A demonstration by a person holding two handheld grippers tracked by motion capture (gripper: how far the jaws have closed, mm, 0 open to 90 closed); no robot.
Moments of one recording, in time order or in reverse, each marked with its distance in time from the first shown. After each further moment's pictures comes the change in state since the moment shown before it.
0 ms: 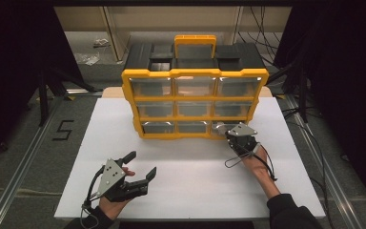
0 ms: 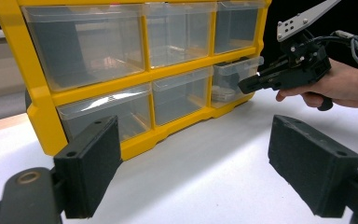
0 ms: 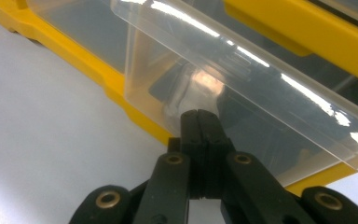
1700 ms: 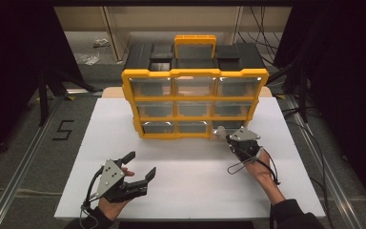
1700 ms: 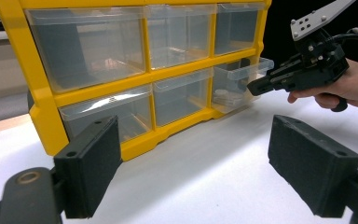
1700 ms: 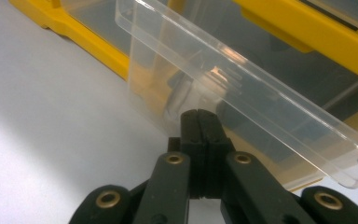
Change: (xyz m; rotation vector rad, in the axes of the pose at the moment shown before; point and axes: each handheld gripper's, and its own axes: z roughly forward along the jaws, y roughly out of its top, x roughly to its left) left arm 0.000 0.000 -0.002 -0.002 0.002 0.003; right arm 0.006 -0.003 -0.019 -0.003 0.025 -0.028
